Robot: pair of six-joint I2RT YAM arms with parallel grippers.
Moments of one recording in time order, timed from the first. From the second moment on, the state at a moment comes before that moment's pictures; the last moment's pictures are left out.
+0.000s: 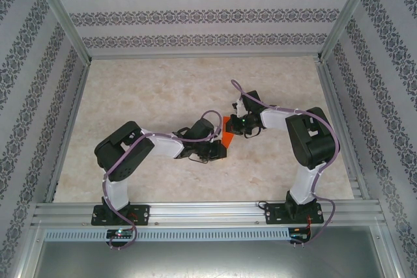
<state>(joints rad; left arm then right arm) -0.80 1.88 0.88 0.15 0.48 -0.94 0.34 1.86 0.98 -0.25 -0.52 0.47</state>
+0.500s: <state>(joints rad) -0.81 1.70 0.83 0.03 0.43 -0.89 0.34 1.77 0.98 -0.31 -0.46 0.46</state>
